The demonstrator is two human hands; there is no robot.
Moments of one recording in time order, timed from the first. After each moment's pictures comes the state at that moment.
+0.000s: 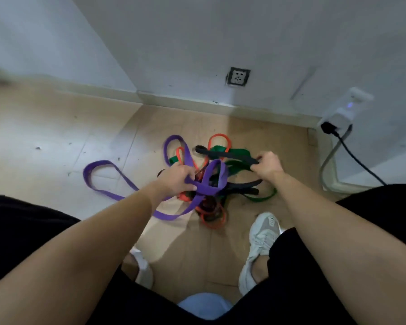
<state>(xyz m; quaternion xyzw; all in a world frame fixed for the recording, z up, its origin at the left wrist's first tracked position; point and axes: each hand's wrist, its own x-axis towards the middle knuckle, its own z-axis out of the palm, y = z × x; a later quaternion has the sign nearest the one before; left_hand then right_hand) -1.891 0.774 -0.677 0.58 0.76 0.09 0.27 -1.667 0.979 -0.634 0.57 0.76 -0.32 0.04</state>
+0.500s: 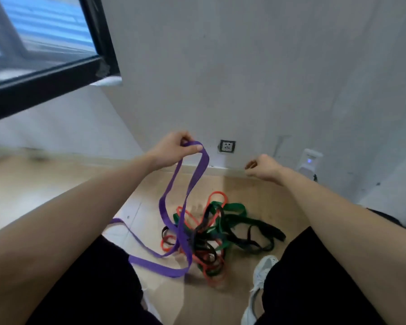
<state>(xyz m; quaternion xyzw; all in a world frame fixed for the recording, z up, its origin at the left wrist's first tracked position) -1.920 0.811 -0.413 0.52 0.73 0.39 0.21 -1.681 0.991 -0.451 0.44 0.85 -0.30 -0.02</state>
